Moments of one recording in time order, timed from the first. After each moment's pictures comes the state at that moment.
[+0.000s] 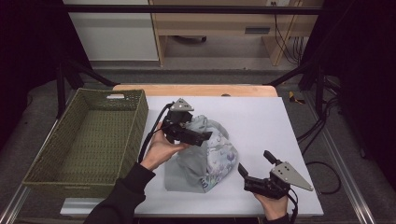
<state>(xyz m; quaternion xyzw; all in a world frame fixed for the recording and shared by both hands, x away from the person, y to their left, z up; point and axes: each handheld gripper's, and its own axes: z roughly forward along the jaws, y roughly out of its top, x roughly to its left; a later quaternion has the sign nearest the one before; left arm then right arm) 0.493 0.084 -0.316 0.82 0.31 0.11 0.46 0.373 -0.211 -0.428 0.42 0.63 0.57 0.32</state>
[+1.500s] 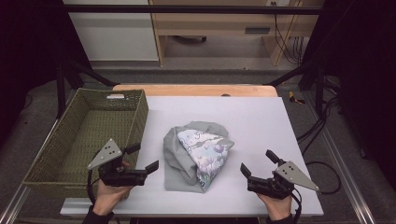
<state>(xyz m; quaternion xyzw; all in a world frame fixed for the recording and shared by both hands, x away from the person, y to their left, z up) 0.393 0.225 -0.366 0.73 0.34 0.17 0.57 0.371 -0.217 -0.421 0.42 0.63 0.58 0.31</state>
